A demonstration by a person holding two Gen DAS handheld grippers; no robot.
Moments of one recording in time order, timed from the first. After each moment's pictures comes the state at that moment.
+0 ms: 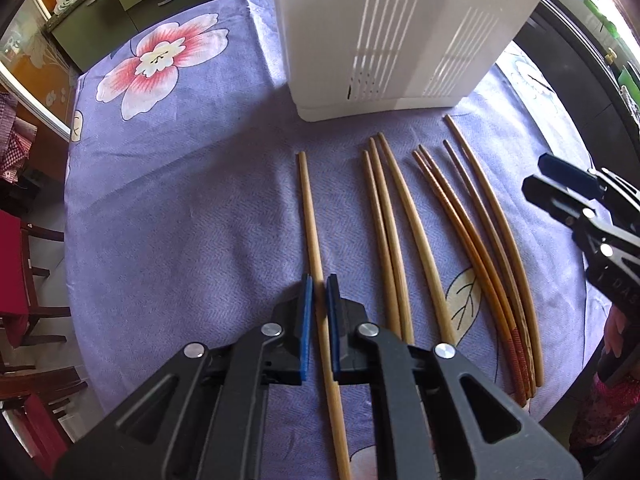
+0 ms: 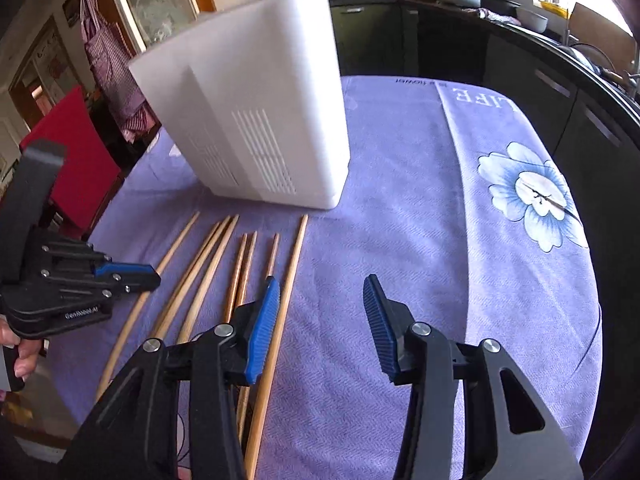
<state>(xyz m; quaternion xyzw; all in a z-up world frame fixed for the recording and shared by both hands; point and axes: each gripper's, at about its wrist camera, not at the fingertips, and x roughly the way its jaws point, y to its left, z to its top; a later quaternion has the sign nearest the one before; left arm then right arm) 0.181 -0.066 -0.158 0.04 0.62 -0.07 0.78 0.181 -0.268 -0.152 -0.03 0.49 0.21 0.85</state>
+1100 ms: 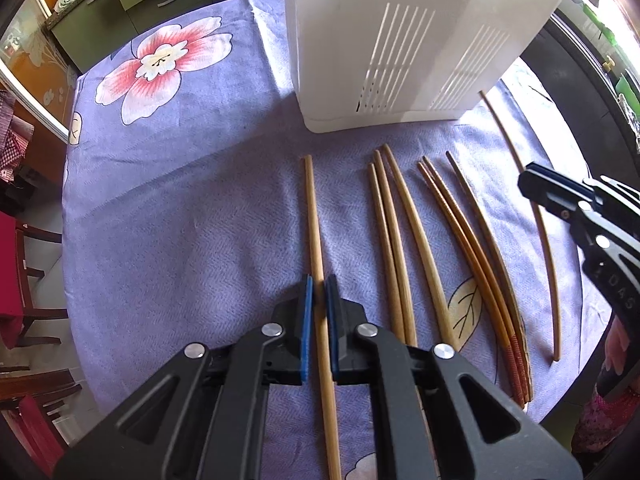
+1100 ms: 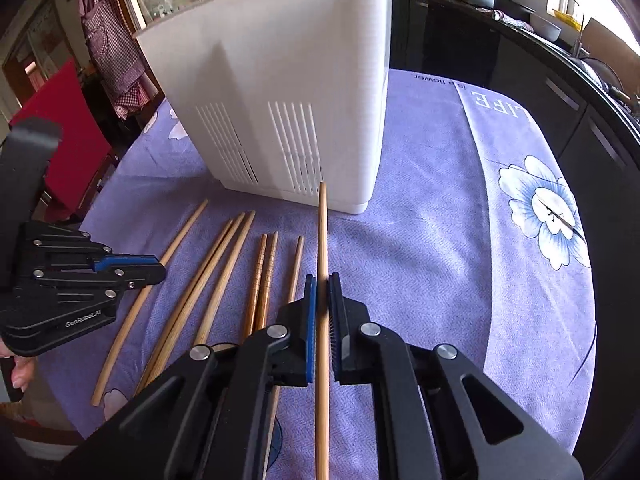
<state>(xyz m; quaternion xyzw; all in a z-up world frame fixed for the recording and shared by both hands) 0.183 -0.055 -0.150 0.03 0.61 -0.08 0.79 0.181 -0.245 -0.128 -0.04 0.48 0.20 0.86</state>
